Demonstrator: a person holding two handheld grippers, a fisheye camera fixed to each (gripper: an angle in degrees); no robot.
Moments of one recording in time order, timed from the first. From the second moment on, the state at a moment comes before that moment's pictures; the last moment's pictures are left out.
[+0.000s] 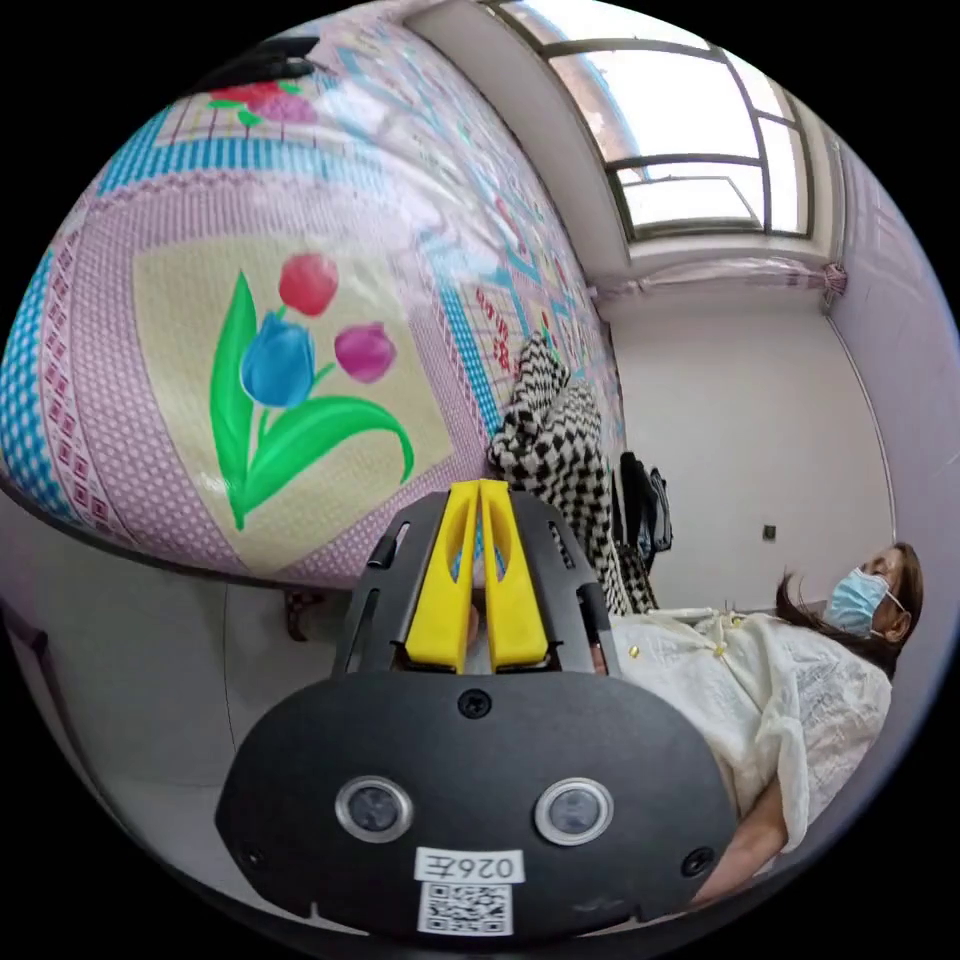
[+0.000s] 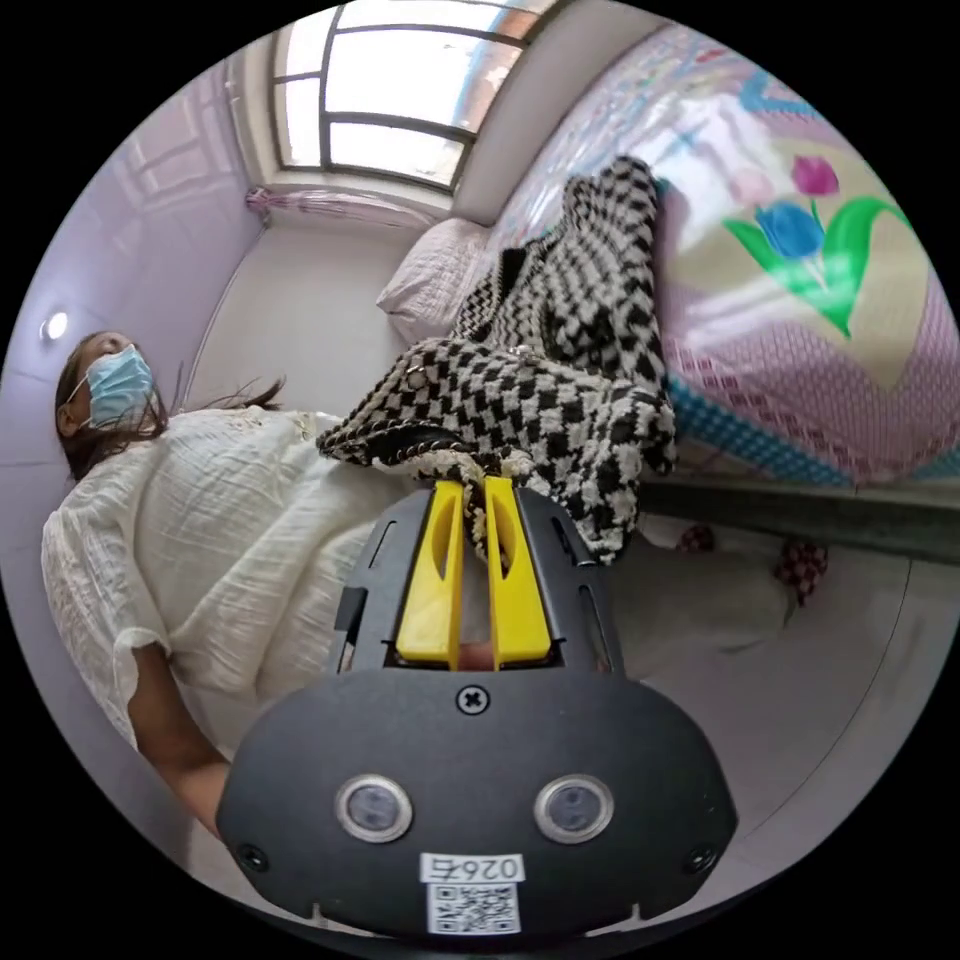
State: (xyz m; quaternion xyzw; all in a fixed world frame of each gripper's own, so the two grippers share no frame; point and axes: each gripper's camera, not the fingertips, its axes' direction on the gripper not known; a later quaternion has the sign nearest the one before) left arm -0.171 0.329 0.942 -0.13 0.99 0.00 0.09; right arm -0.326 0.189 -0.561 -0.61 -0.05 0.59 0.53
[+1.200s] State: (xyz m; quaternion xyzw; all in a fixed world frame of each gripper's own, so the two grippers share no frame) left arm -0.251 0.137 0.672 0.04 0.95 0.07 0.29; right arm -0.213 0.382 -0.338 -0.71 0.17 0.30 0.62
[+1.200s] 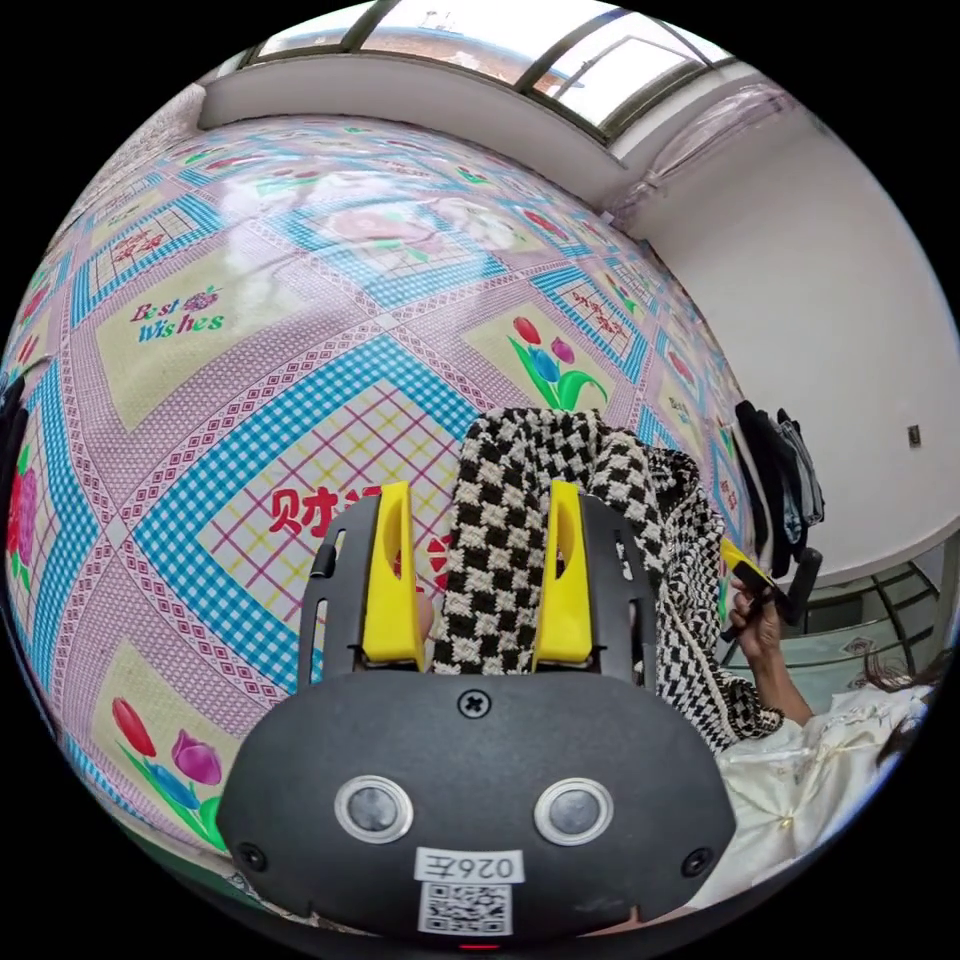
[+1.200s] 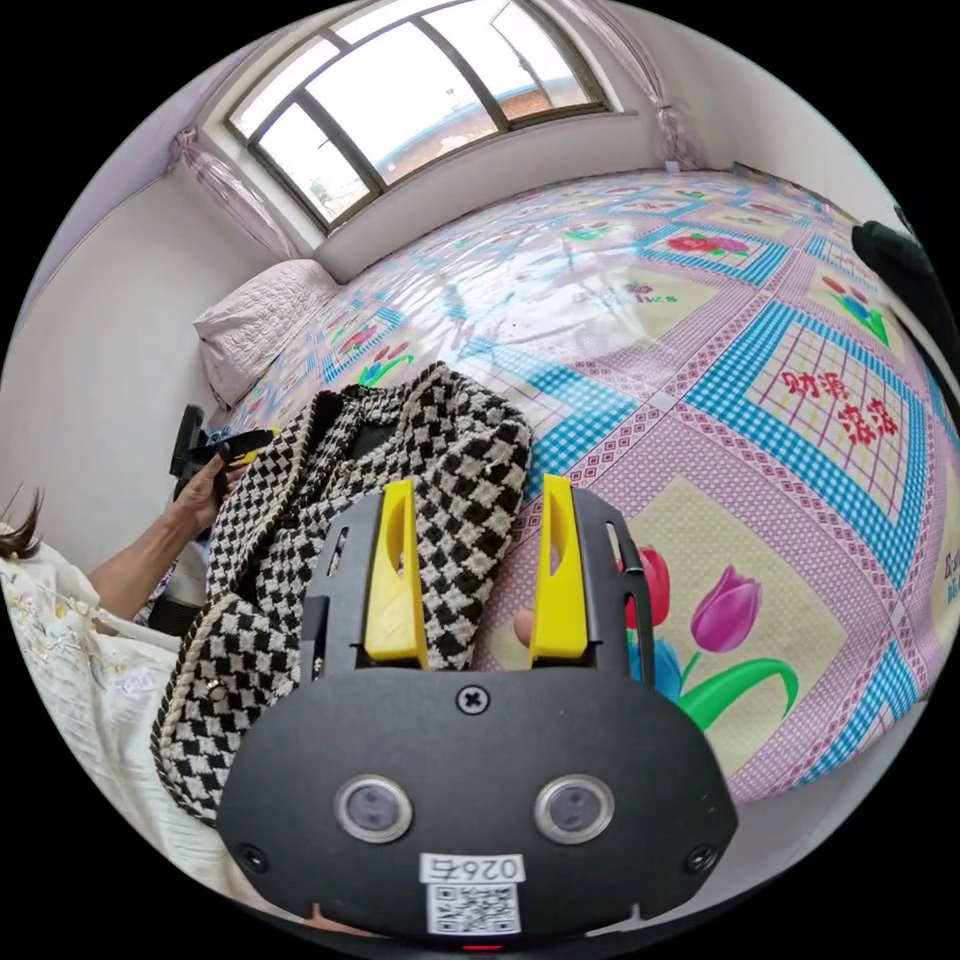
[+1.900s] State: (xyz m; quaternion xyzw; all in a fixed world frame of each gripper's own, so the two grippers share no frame) left arm -0.217 0.177 0.629 0.06 0.95 0.09 0.29; right arm -0.199 0.473 -0.303 -0.72 0.05 0.33 0.61
